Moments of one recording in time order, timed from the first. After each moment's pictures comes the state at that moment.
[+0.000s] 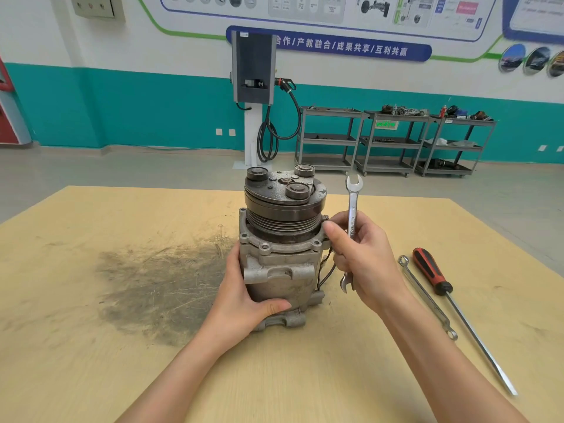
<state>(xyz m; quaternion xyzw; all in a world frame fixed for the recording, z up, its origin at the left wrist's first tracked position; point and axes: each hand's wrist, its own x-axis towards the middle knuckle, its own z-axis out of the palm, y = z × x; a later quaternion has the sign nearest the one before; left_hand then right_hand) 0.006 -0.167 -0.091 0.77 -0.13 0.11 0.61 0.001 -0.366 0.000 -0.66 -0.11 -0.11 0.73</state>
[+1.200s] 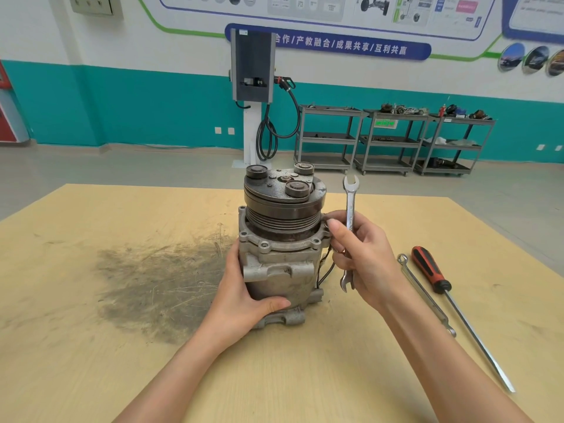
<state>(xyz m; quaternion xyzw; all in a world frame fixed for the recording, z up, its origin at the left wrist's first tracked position) 0.008 -0.166 -0.094 0.76 -0.15 0.12 0.62 0.006 -0.372 -0.005 -0.63 -0.14 -0.08 0.76</state>
